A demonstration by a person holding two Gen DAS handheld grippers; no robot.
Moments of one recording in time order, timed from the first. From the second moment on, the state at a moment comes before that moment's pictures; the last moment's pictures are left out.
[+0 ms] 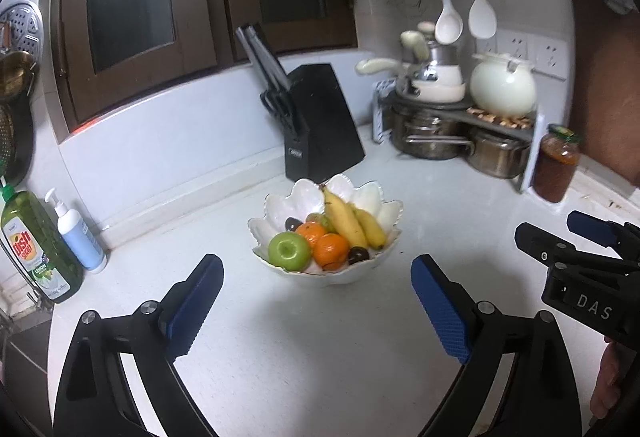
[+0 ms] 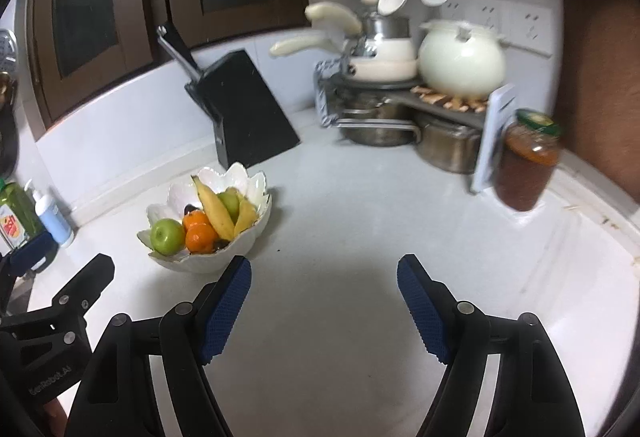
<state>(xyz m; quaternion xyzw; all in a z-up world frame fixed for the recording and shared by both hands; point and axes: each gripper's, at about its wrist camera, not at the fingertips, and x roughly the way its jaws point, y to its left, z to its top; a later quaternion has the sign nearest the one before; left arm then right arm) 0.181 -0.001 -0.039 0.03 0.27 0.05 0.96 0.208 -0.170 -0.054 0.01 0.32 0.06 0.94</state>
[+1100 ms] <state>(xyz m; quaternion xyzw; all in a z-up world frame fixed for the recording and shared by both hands) -0.002 0.016 0.014 0.04 0.20 -0.07 0.98 -0.031 -0.159 0.017 0.04 0.24 -0.09 0.97</state>
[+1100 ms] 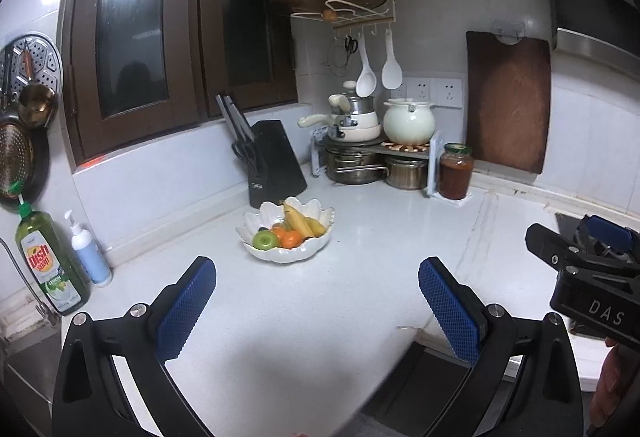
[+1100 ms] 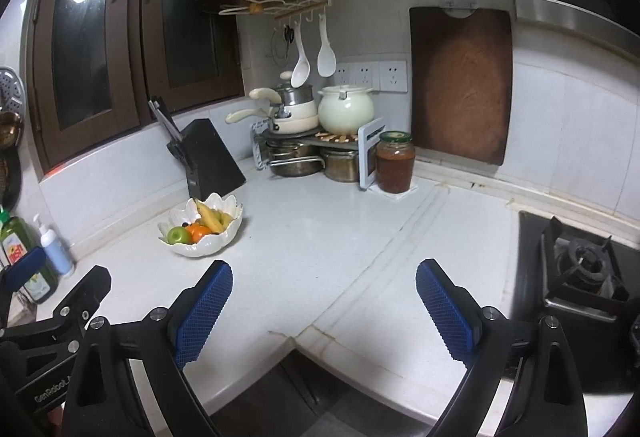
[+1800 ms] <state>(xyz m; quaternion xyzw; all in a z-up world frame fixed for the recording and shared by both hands) -0.059 -0.027 0.018 0.04 0.18 -0.07 0.98 -0.084 -0.203 0.025 0.03 0.23 -0.09 0.97</state>
